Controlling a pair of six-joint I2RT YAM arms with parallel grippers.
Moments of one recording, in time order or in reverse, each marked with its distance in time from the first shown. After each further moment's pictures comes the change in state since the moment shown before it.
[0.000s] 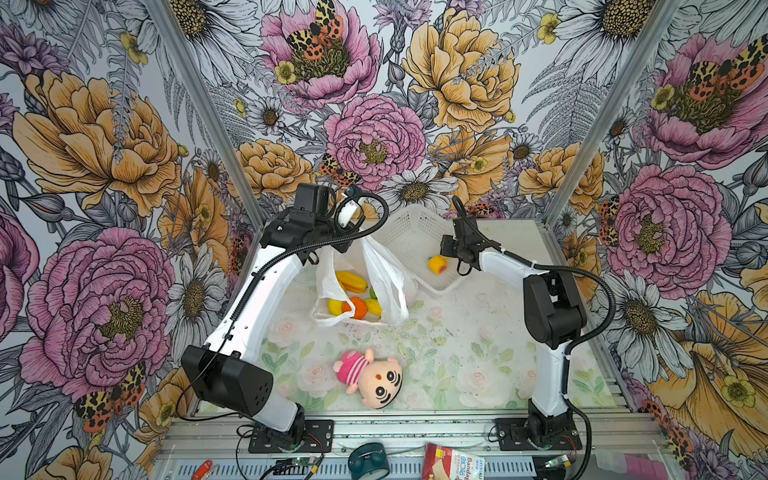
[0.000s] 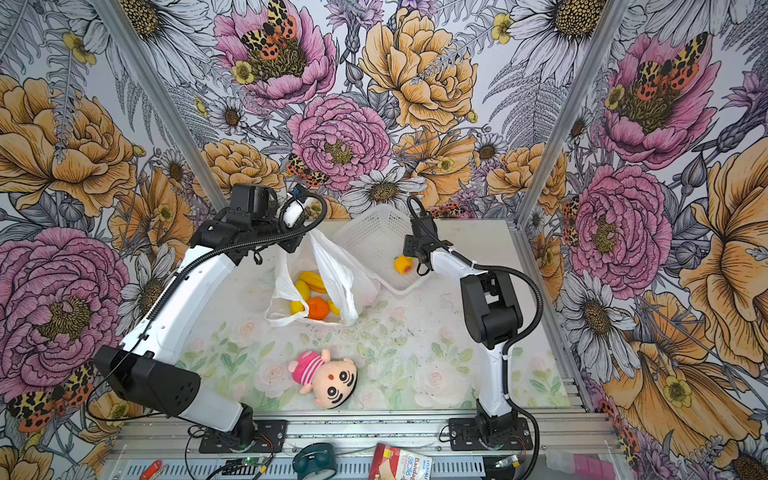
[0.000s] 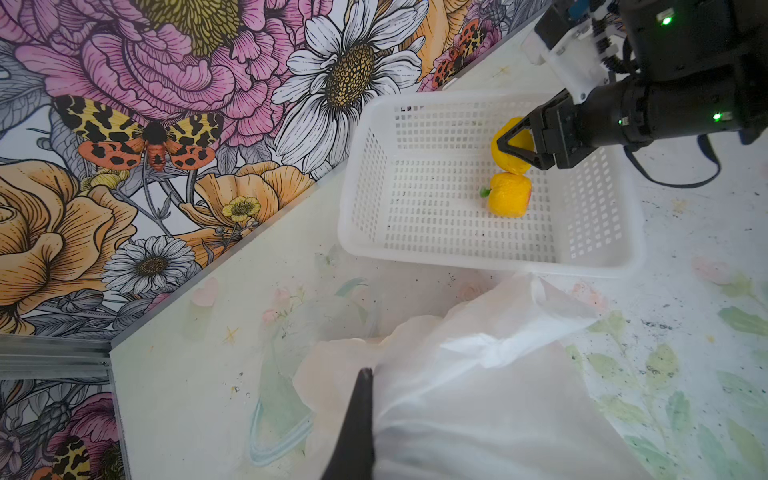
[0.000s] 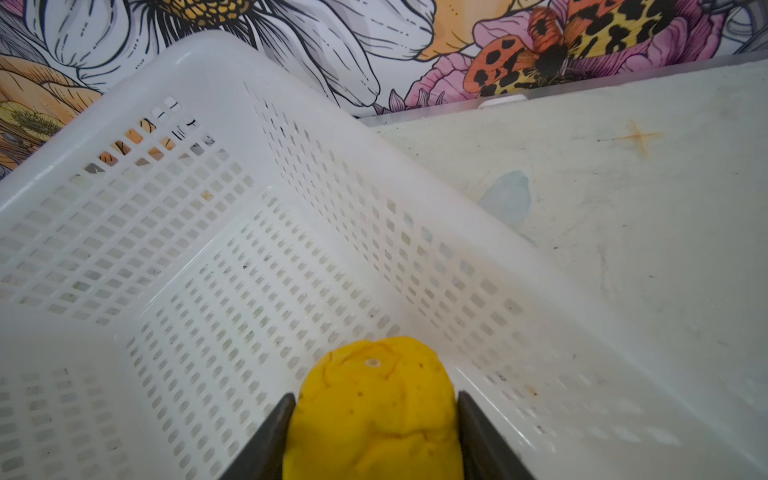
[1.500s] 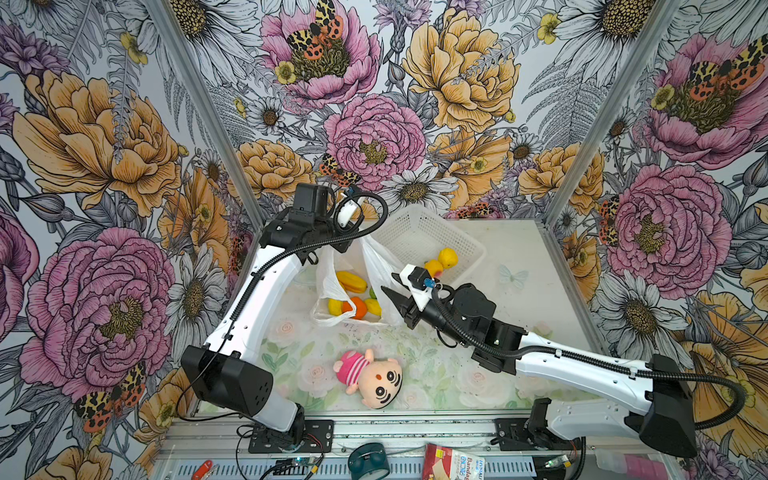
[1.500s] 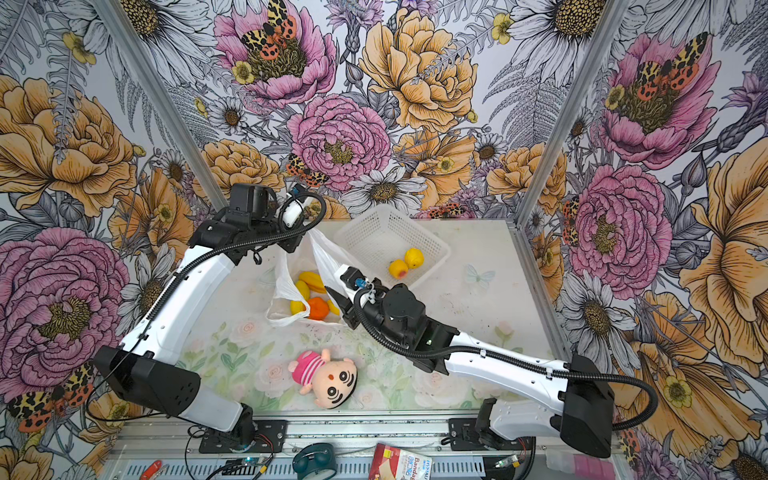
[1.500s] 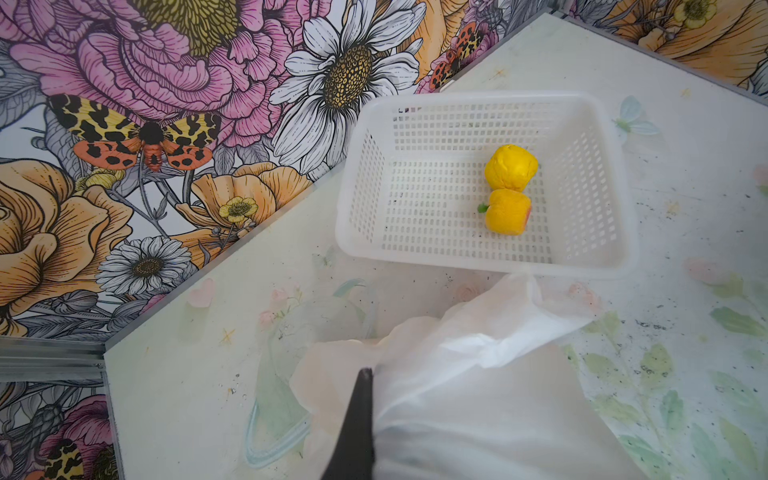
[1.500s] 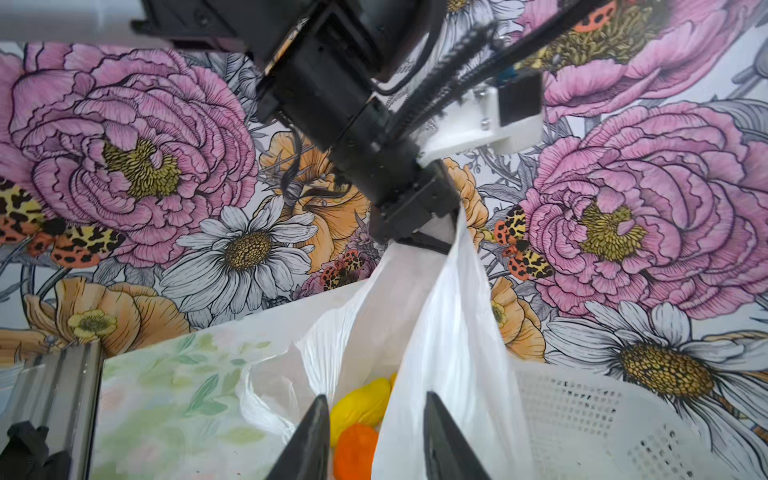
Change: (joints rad) left arm 0.005 0.000 0.000 0.000 0.013 -0.003; right arm 0.743 -0.796 -0.614 0.556 0.024 -0.512
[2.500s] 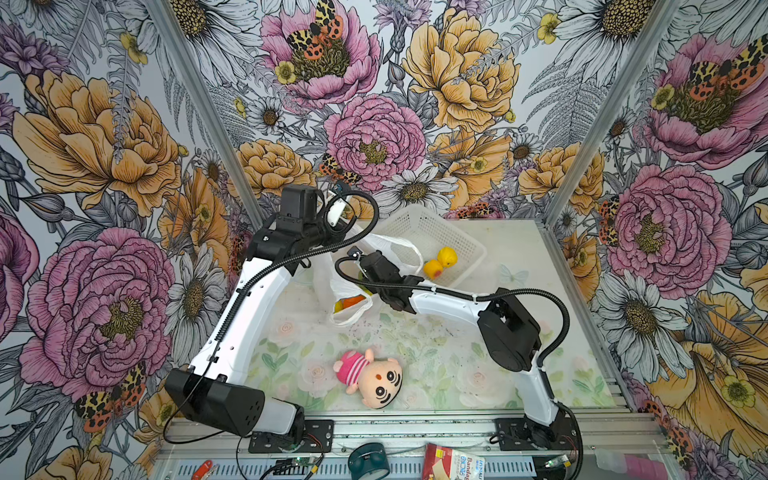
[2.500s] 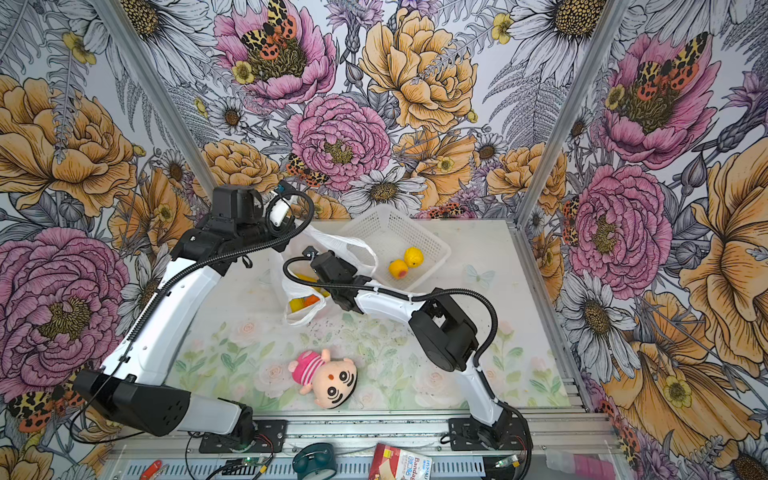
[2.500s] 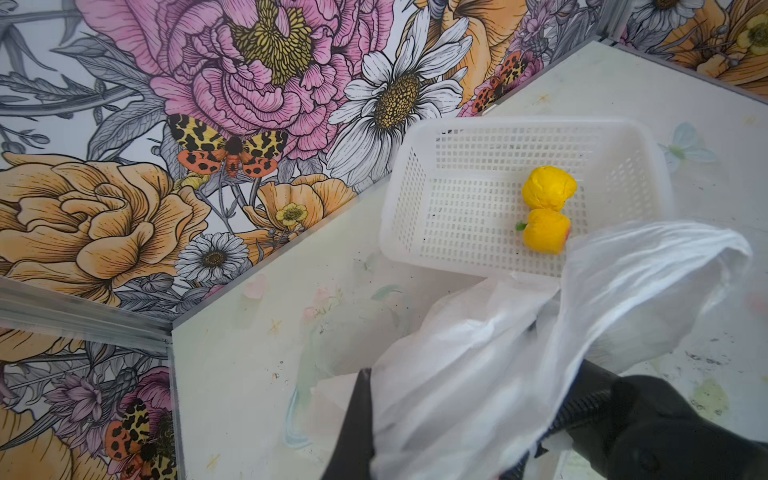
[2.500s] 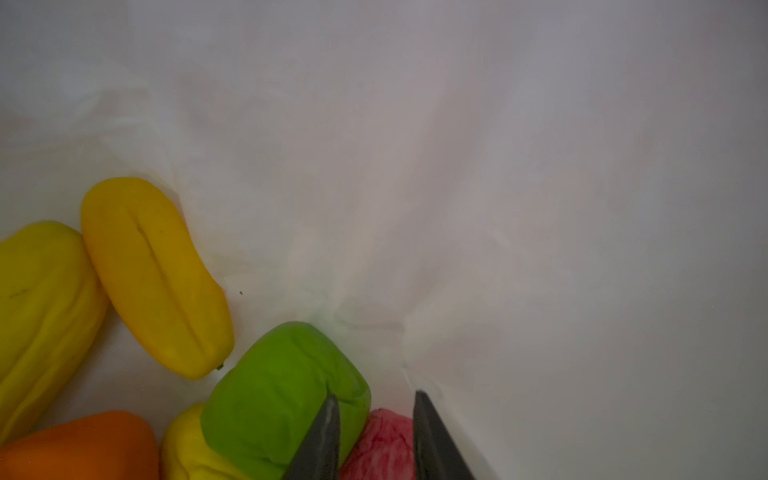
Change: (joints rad) left arm 0.014 -0.126 -0.068 0.066 -0.108 -0.016; right arm -0.154 0.878 0.736 -0.436 0.348 -0.089
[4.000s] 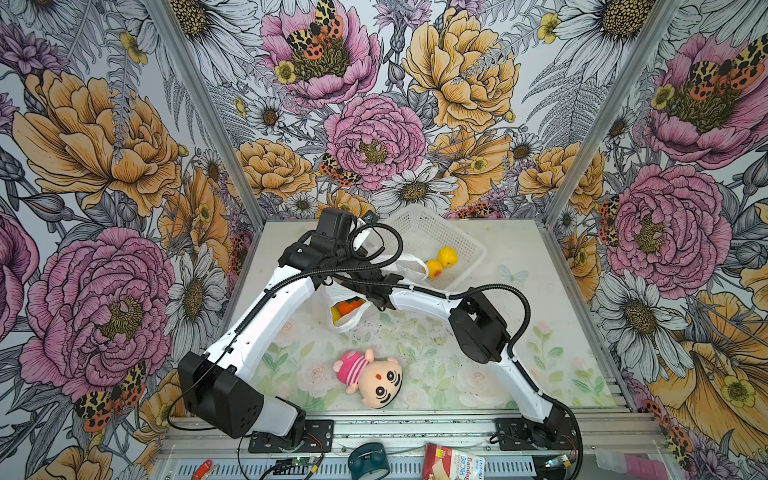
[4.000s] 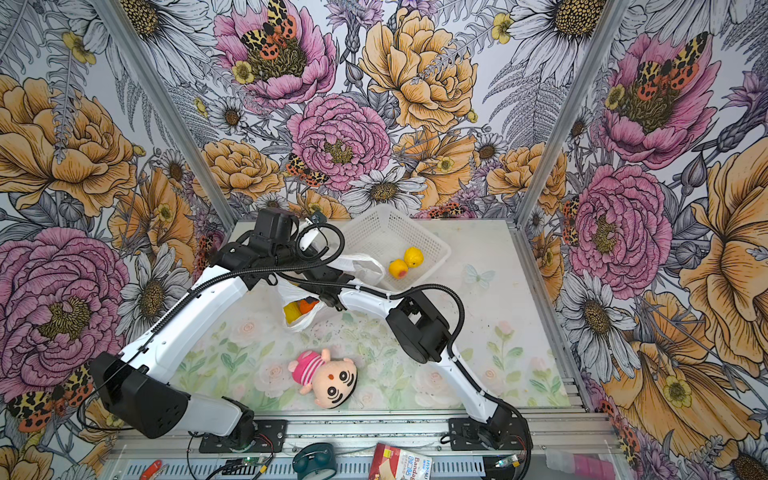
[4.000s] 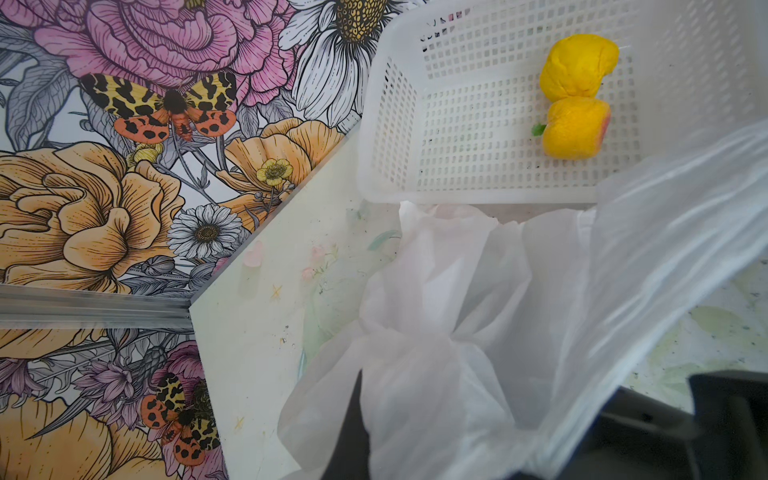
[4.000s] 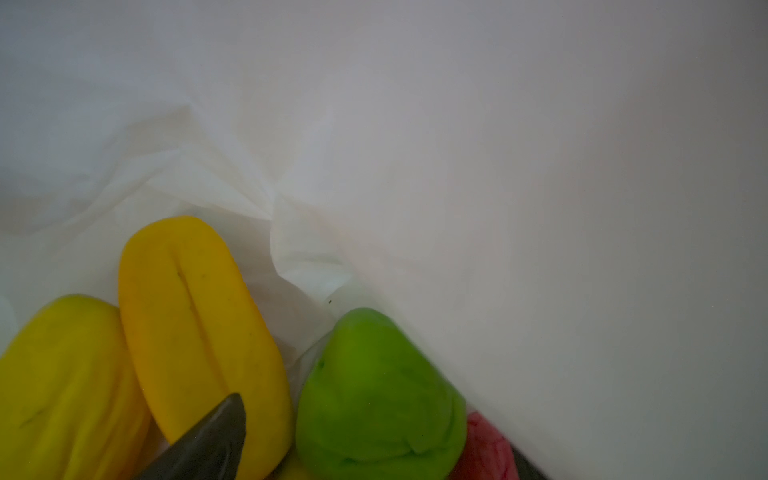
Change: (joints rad) left arm -0.176 0.027 -0.172 0.032 -0.233 0.095; right arm -0.006 0.268 0.308 -0.131 -0.234 0.112
